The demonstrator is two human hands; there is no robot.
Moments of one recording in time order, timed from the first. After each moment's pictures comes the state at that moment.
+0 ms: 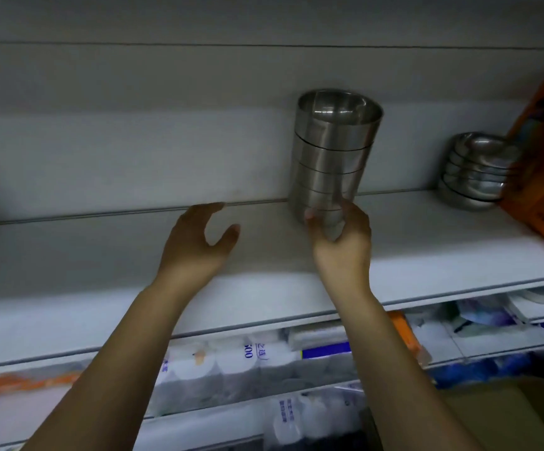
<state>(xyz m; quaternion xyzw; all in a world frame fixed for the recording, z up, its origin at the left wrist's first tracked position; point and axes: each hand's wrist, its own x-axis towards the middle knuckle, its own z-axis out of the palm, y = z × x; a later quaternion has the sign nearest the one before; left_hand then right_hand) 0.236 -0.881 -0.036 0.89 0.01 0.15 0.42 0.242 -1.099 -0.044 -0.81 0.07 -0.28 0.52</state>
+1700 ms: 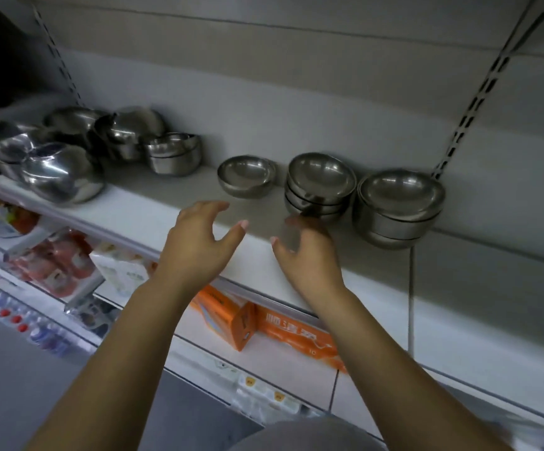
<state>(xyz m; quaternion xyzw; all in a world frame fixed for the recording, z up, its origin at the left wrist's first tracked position) 0.027 -0.204 -0.030 0.90 0.25 0.23 0.27 0.135 -0.354 -0.066 -0.87 -0.27 -0.01 0.42</state>
